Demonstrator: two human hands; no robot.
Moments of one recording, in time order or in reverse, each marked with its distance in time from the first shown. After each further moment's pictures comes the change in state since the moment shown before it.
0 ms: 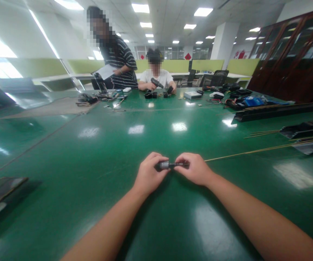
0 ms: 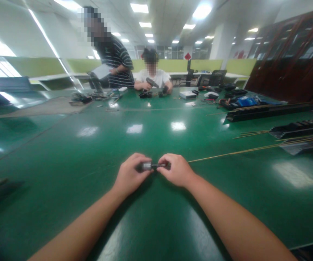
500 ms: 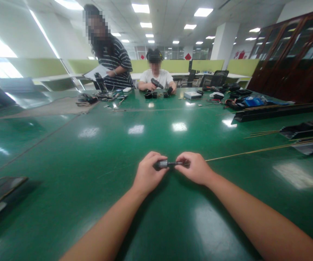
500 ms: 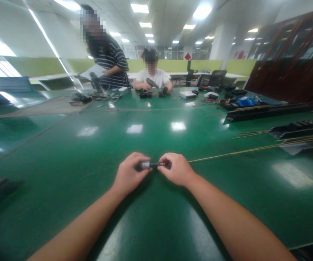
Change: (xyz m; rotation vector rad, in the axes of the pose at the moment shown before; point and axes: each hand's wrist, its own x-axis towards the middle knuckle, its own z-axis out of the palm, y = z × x) left_hand 0.001 -0.001 -0.002 0.019 0.024 -0.019; right_hand 0.001 0.001 -0.001 0.004 0.019 0.012
